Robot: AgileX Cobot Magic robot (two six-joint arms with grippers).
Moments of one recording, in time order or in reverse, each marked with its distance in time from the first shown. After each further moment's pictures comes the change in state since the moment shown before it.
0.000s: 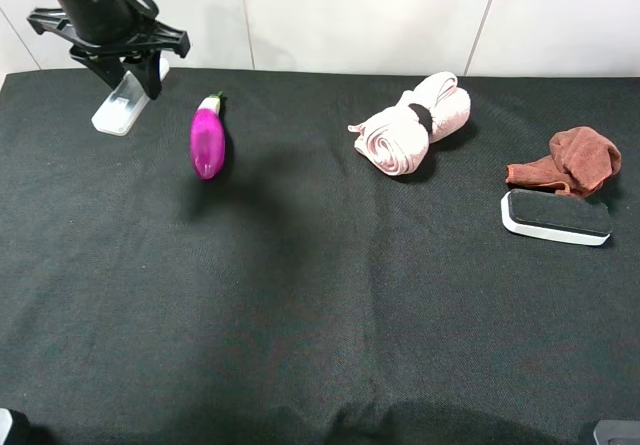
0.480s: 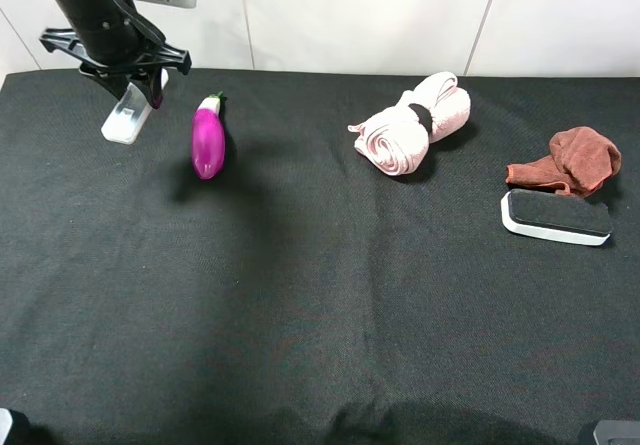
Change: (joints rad) left arm 0.026 0.076 0.022 0.033 -0.136 -0.030; right arm 0.000 0.000 0.000 0.000 0.000 0.000
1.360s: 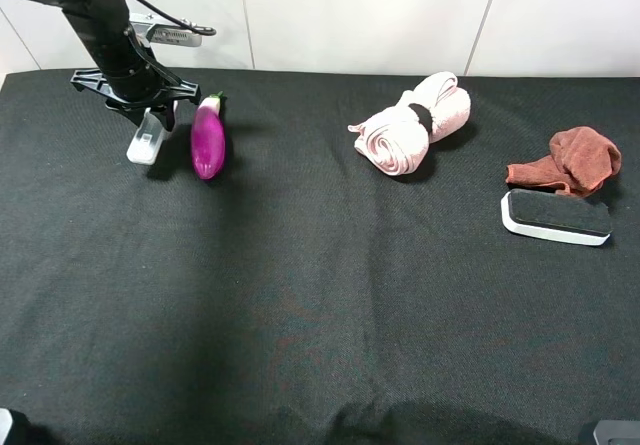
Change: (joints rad) left arm 0.050 0.175 0.004 0.016 -0.217 -0.034; right arm 0.000 0.000 0.000 0.000 0.000 0.000
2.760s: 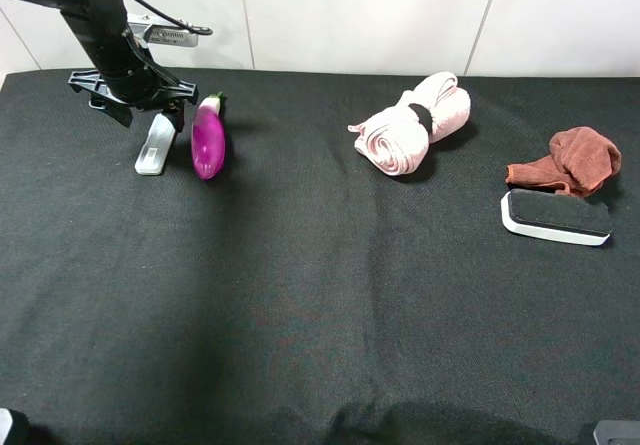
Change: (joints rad) left arm 0.006 0.004 0.000 0.007 0.000 -0.020; right arm 0.000 0.000 0.000 0.000 0.000 0.000
